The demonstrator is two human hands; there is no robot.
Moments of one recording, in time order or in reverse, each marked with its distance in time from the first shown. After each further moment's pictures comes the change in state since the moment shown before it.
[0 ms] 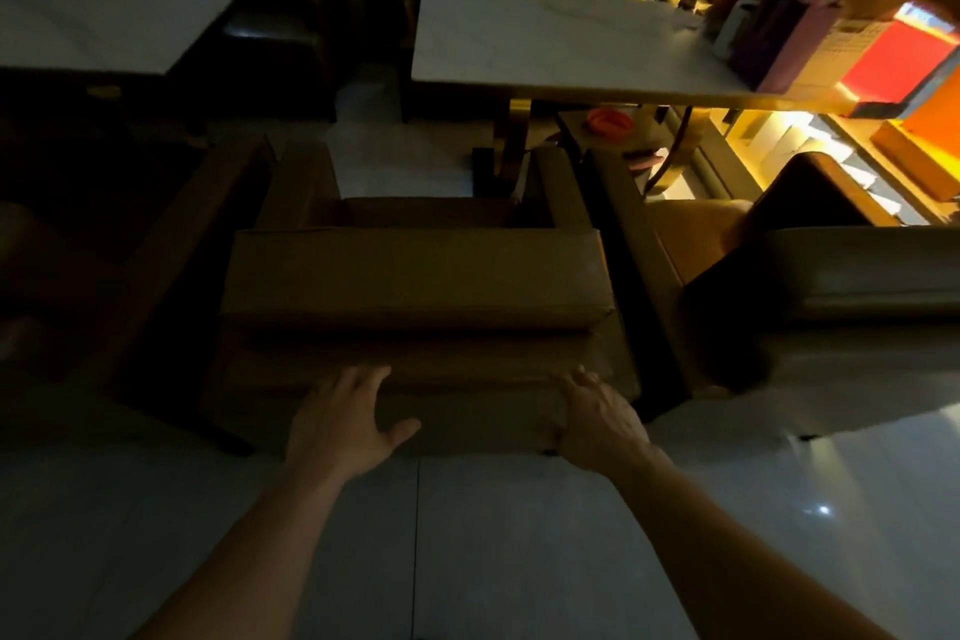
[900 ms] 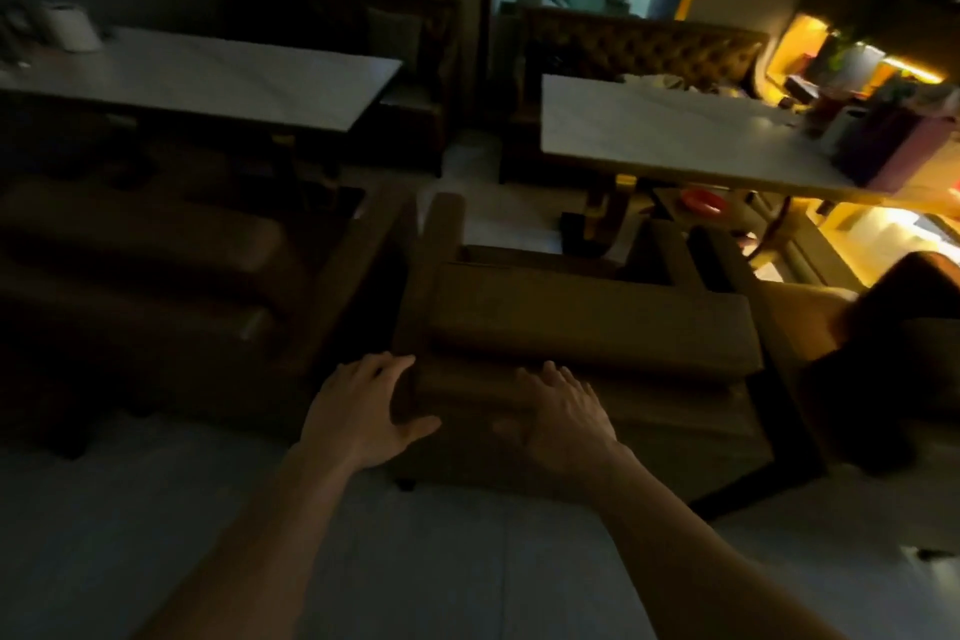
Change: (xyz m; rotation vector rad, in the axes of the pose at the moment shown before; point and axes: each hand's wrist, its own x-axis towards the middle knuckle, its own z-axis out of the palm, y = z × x) left_hand -0.108 -0.219 -0.108 -0.085 0.189 0.008; right_hand -0.033 -0.298 0.020 -0.076 0.055 -0.228
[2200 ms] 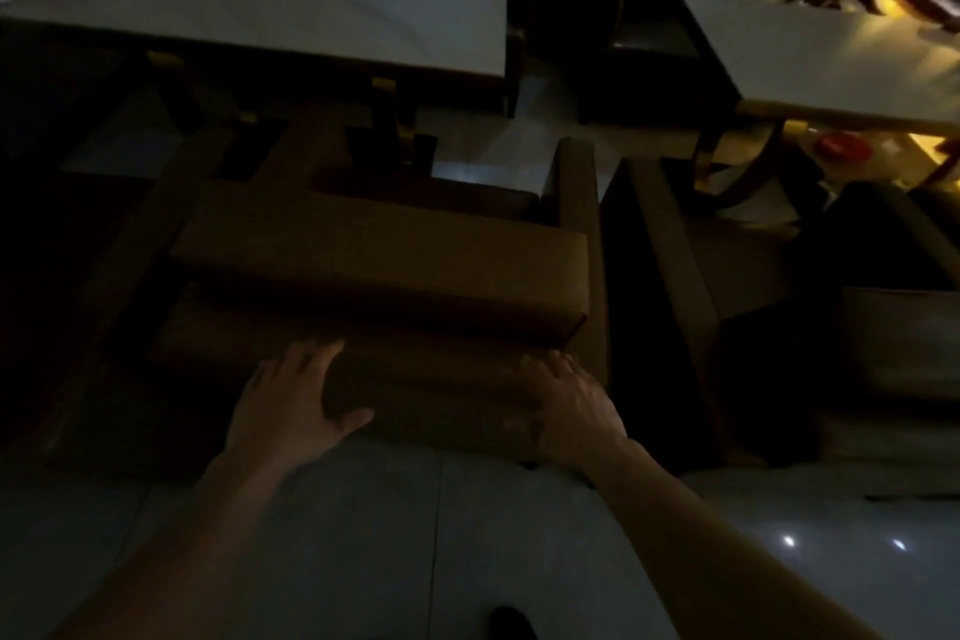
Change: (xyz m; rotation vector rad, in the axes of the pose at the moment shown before) left_hand 0.173 -0.677 -0.151 0.033 -0.123 -0.079; right_hand 0.332 -0.529 0.146 0.013 -0.064 0.083
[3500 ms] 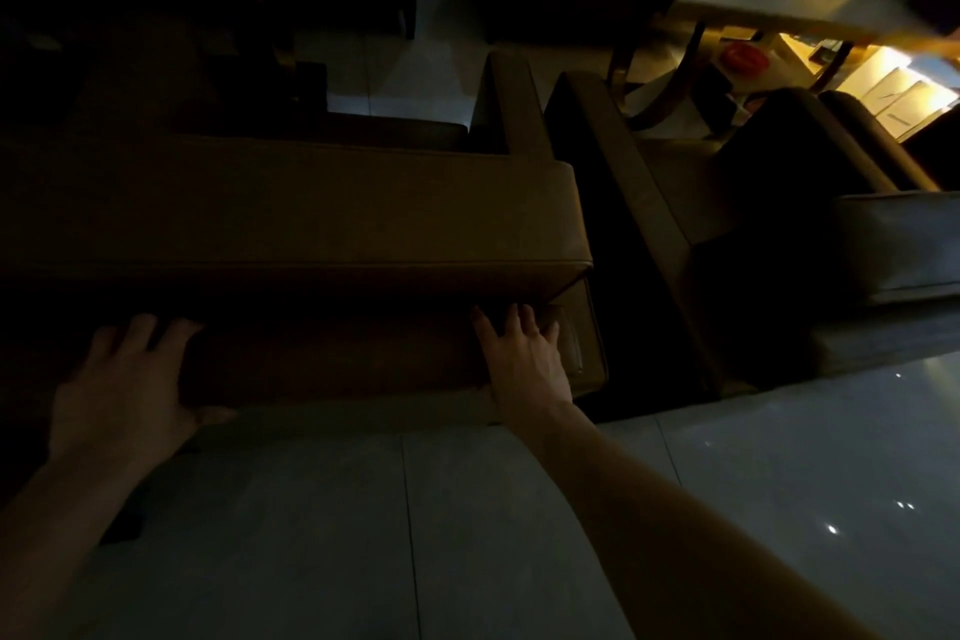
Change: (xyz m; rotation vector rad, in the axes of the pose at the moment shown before) left_hand 0.141 -0.125 0.058 0.241 0.114 0.110; right_hand 0.102 -0.023 0.079 -0.235 0.104 0.196
